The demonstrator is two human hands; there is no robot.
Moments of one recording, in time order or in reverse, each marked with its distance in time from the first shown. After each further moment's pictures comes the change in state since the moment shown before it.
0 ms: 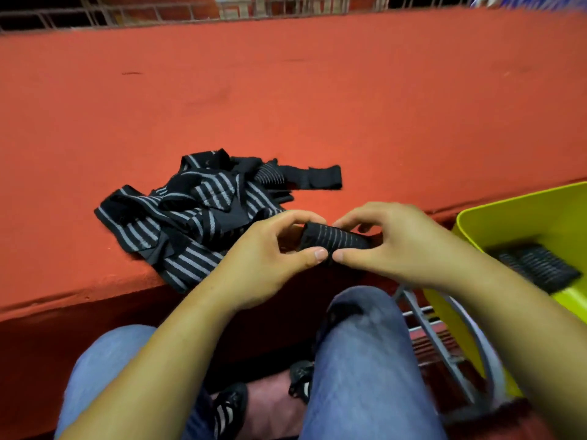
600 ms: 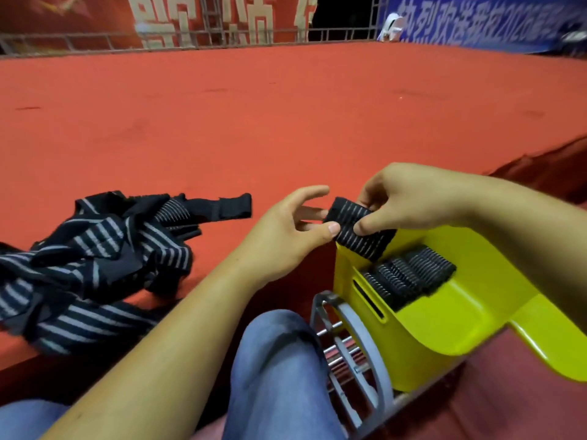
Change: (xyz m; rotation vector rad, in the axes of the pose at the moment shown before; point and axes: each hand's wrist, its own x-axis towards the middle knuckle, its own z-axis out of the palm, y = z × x) left_hand 0.105 0.082 0.120 -0.093 -0.135 0.110; right_hand -0.038 0.077 -0.160 -0.290 -0.108 0.333
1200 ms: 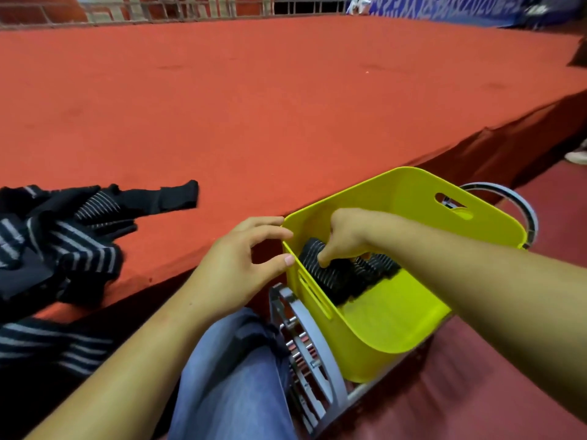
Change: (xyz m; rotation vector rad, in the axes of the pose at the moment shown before) left_hand 0.001 -0.042 0.048 0.352 -0.024 0.057; right_hand 0.046 0.074 0.090 0.000 -0.256 0.352
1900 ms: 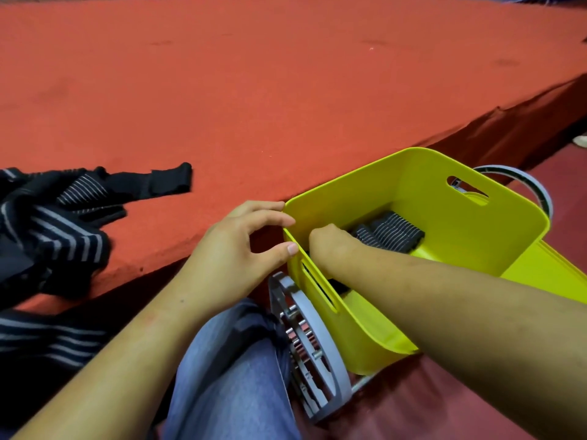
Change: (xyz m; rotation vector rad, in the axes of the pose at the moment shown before) left_hand 0.000 0.001 0.000 -0.025 0.004 -0.014; right_hand 0.037 -0.027 0.070 -0.163 0.022 0.047
